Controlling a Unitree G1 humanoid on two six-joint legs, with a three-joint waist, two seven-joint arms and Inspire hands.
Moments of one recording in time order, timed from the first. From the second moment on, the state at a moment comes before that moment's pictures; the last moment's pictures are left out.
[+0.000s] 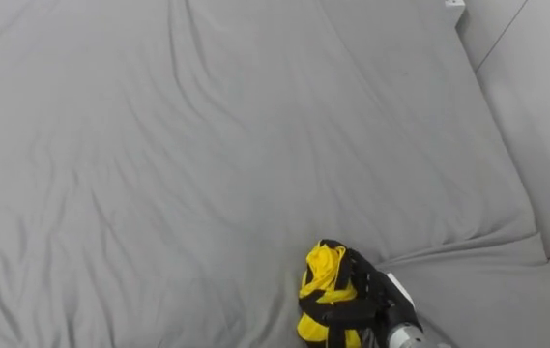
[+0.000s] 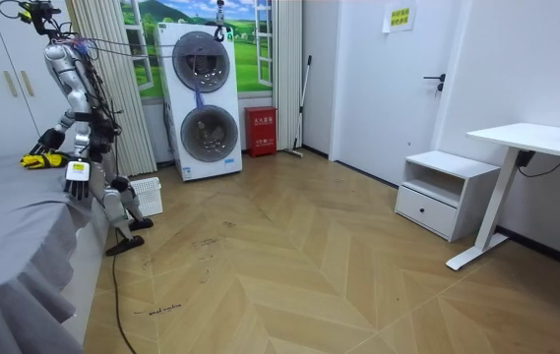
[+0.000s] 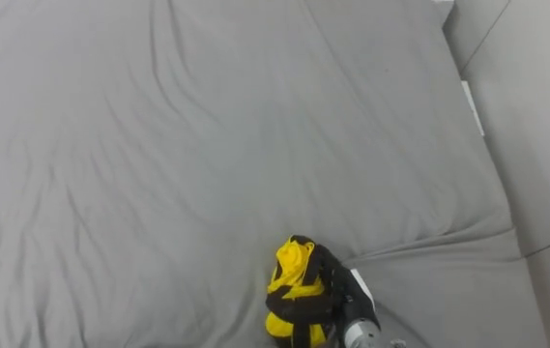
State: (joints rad) left arm 0.10 0.19 -0.04 1.14 -0.12 -0.15 0.22; right arm 0.05 -0.20 0.25 0.62 0.28 -0.07 0.03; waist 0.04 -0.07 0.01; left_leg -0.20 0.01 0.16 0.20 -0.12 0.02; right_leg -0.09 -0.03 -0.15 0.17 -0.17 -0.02
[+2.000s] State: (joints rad) left arm 0.09 0.22 -0.12 1.14 -0.12 -0.09 0.25; right arm 0.12 -0.22 0.29 0.69 0.02 -0.02 0.11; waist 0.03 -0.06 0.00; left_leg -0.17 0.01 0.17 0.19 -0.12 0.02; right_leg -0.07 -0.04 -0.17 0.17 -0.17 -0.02
